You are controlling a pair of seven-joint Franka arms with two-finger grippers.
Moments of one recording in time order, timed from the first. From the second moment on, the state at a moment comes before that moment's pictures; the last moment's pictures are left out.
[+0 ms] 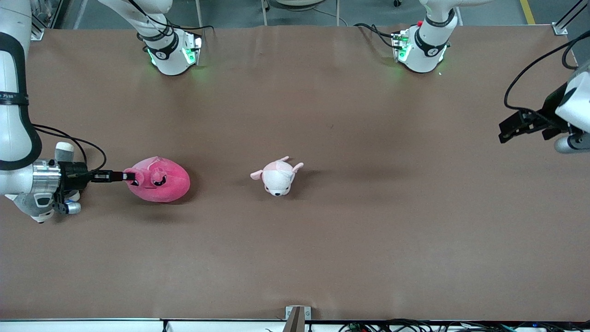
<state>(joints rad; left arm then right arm) 0.02 0.06 -0.12 -1.50 0.05 1.56 -0.13 -0.21 0.46 0.02 -1.63 0.60 1.64 -0.23</state>
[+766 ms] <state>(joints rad) 0.01 -0.03 -0.11 -1.62 0.00 1.56 -0.12 -0.21 0.50 0.02 -1.62 0.65 1.64 -0.25</state>
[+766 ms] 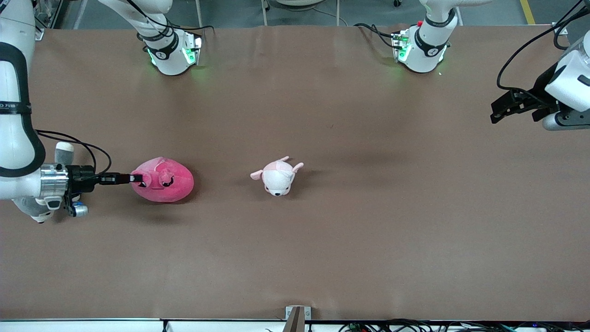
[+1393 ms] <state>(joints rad) 0.00 -0.03 -0.12 -1.63 0.00 1.56 -0.12 -0.22 0.54 0.02 -1.55 0.65 1.64 -0.24</state>
